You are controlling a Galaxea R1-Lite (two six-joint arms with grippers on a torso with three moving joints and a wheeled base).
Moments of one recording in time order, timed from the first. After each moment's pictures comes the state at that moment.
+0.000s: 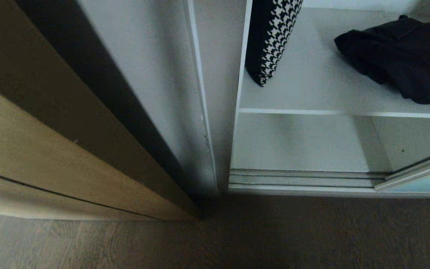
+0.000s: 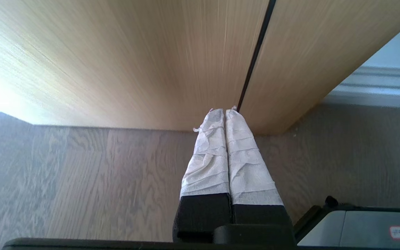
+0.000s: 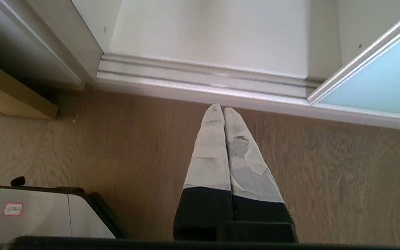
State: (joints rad) left arm 0.00 0.00 0.00 0.00 0.01 0.00; right arm 0.00 0.00 0.00 -0.01 0.02 -0.04
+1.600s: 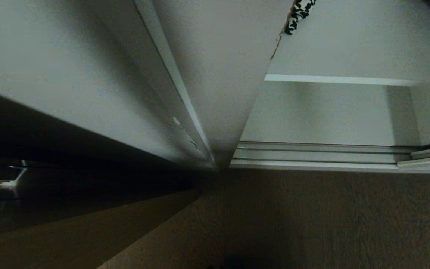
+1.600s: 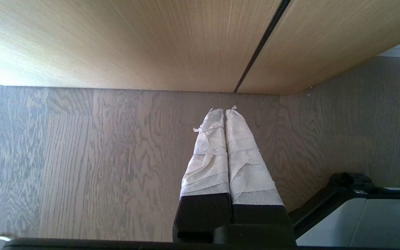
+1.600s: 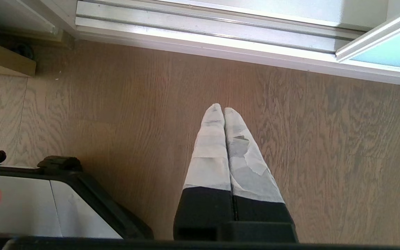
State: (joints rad) left arm 0.00 0.00 0.00 0.00 0.00 0.00; right arm 0.00 0.00 0.00 -0.01 0.02 -0.04
